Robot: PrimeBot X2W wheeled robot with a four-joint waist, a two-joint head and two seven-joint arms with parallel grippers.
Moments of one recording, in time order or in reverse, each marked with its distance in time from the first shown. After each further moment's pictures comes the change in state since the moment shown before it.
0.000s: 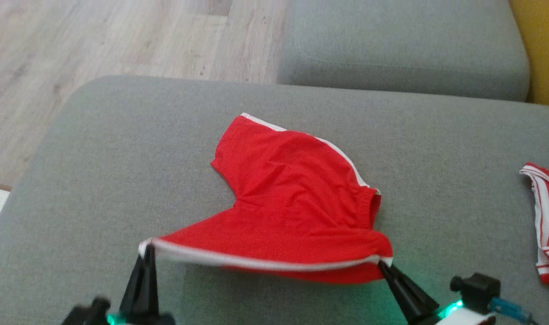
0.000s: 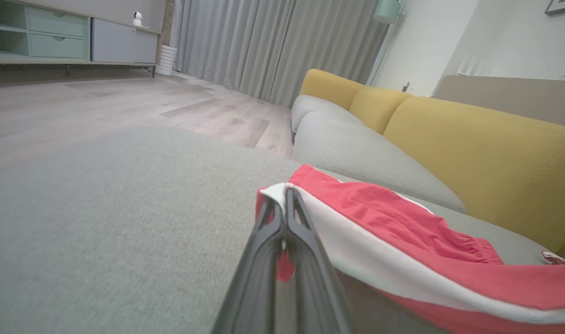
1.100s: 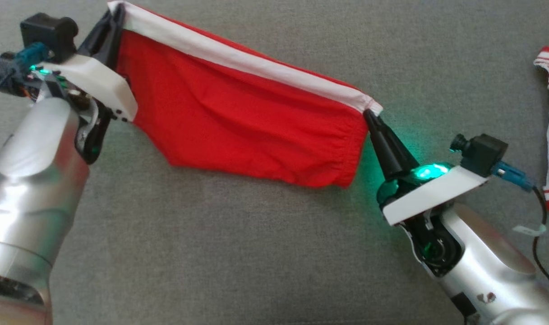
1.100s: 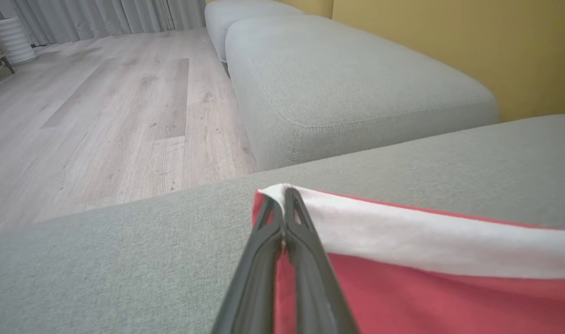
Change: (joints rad) left arm -1.138 0.243 -0.467 0.658 -0.230 0.000 0.184; right arm -0.481 0.095 0.005 0.035 0.307 0.000 0.013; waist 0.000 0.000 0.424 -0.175
